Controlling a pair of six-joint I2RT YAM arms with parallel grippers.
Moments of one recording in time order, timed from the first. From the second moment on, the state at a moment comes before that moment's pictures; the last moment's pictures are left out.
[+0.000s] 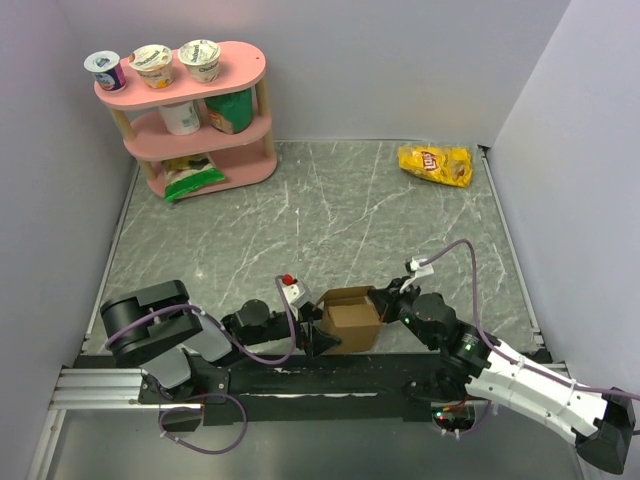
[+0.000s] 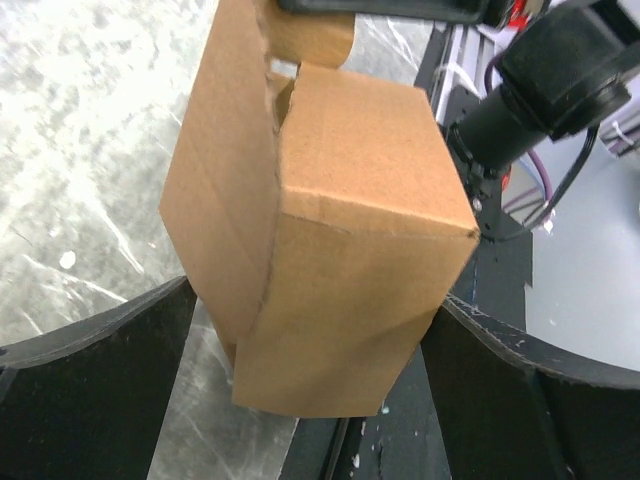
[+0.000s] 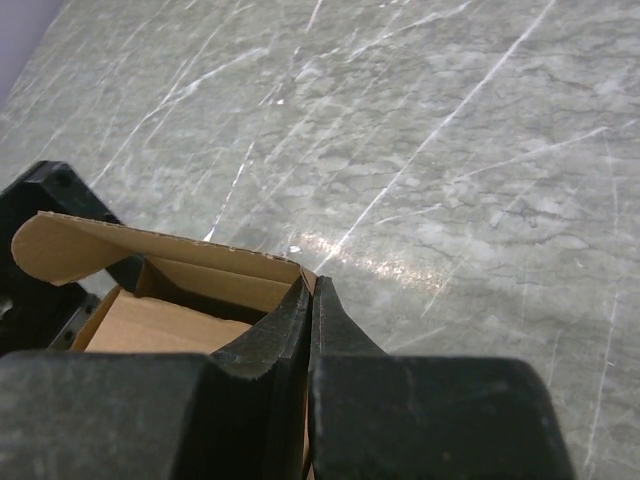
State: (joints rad) left arm -1.07 1.57 0.17 1.29 0.22 -0.43; right arm 0.94 0.47 0.24 -0.11 0.37 0.56
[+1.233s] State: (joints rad) left arm -1.19 1.61 0.22 1.27 0.07 -0.29; right arm 0.94 0.59 0.43 -0.34 0.34 0.65
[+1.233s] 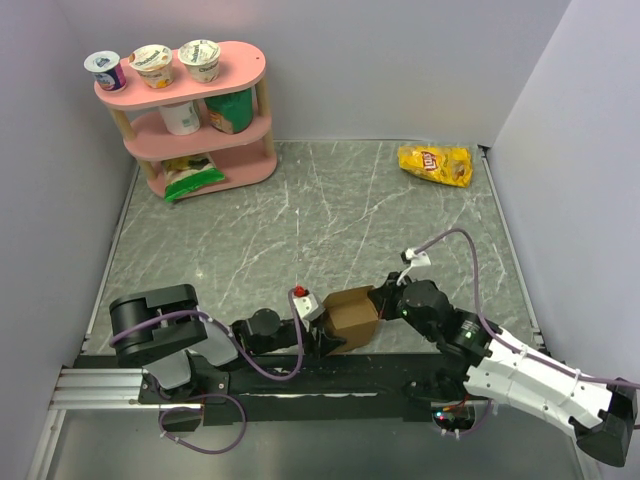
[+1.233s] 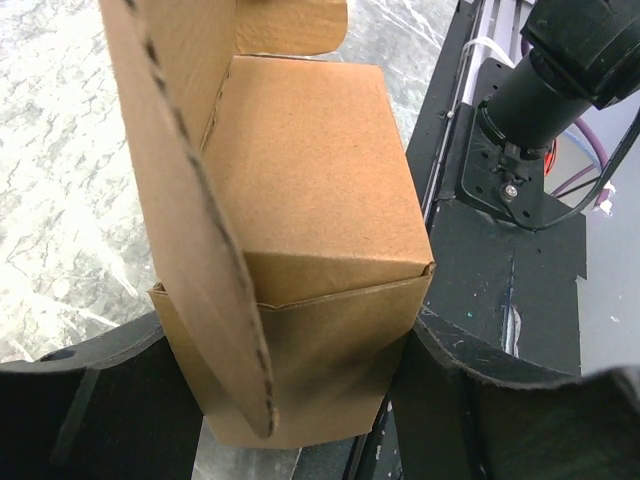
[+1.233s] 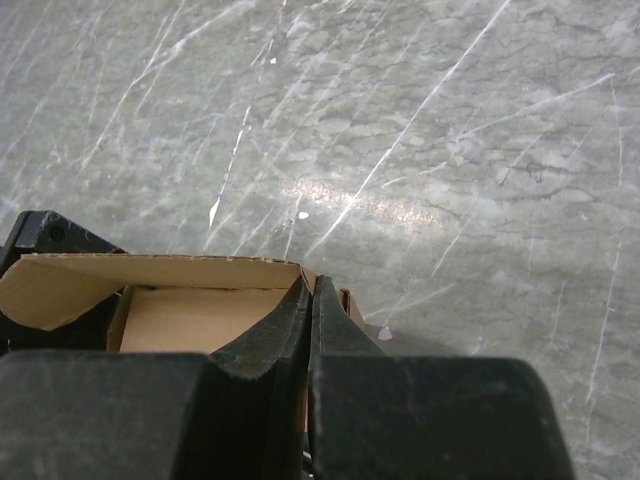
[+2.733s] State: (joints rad) left arm -1.16 1.68 0.15 1.45 0.10 -0.47; right arm 1.02 0.48 0.28 -0.21 0.41 0.70
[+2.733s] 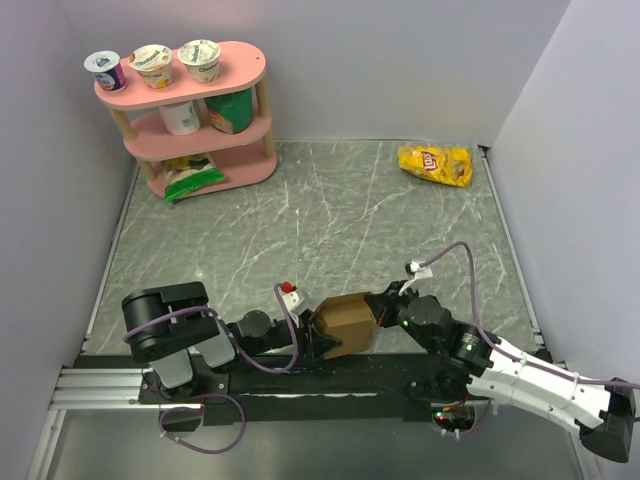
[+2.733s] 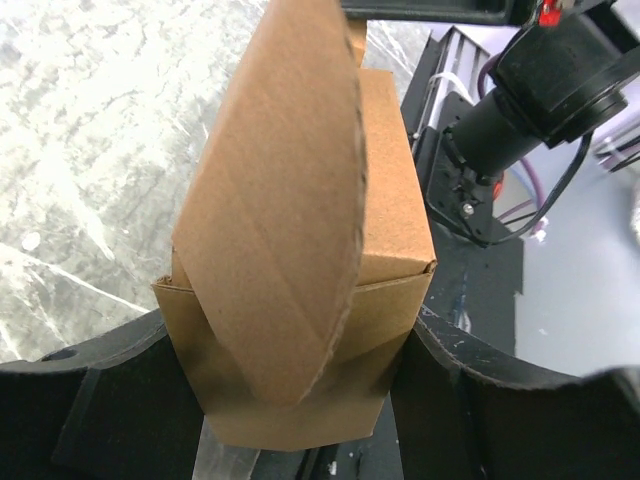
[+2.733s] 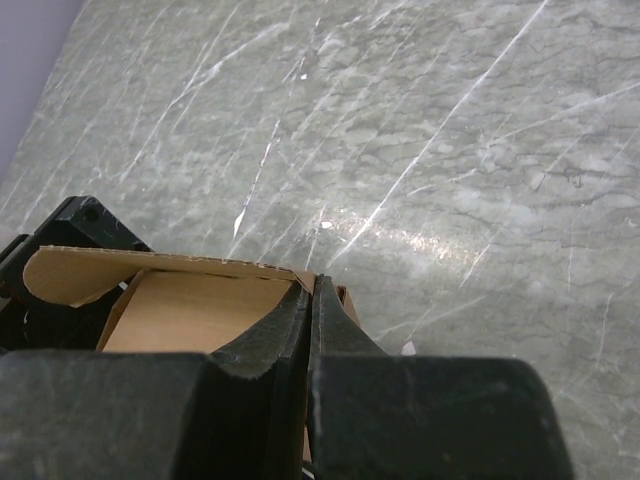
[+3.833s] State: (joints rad) left arm -1.05 1.58 0.20 1.26 0.29 -0.46; right arm 1.21 0.56 0.54 -0.71 0.56 0.88
